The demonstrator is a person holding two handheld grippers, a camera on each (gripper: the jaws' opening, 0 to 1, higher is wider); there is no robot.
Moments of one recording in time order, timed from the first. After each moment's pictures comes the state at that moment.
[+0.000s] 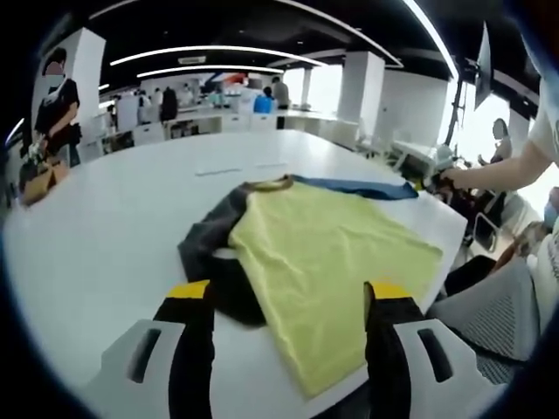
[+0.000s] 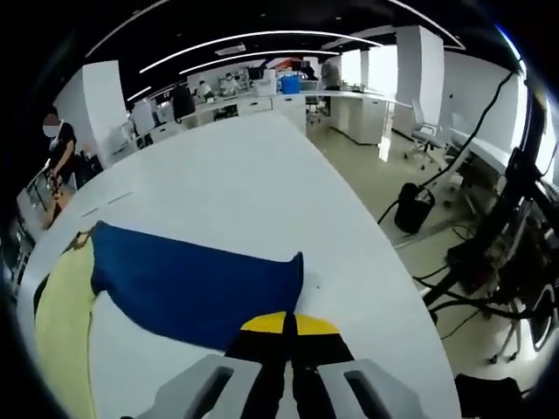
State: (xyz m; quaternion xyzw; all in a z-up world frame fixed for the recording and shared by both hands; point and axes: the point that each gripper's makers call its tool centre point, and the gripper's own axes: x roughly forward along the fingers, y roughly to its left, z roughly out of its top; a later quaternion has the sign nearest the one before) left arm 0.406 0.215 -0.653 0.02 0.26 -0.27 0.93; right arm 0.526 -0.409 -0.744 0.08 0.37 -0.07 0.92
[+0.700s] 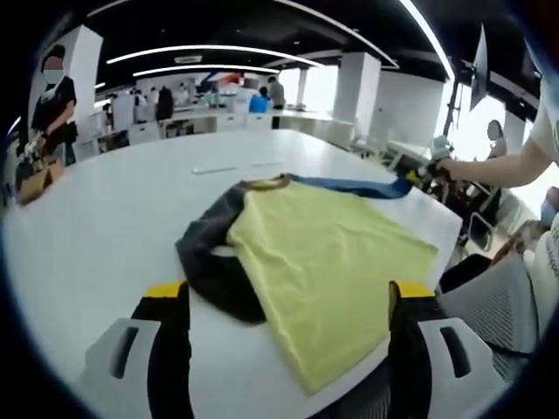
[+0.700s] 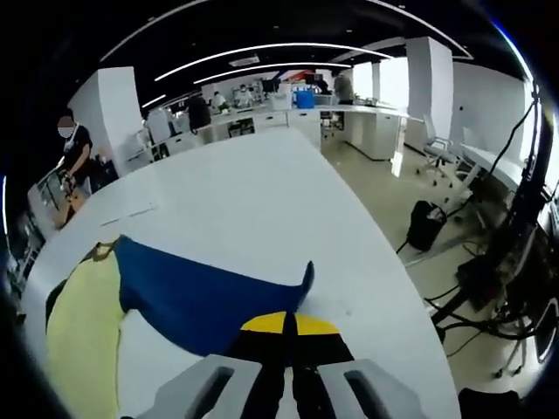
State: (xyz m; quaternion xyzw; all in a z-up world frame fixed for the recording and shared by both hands) left arm 0.403 0.217 -0.654 0.01 0.26 -0.29 0.92; right arm 0.540 -0.371 -0.702 0.07 0.34 -0.04 0.94
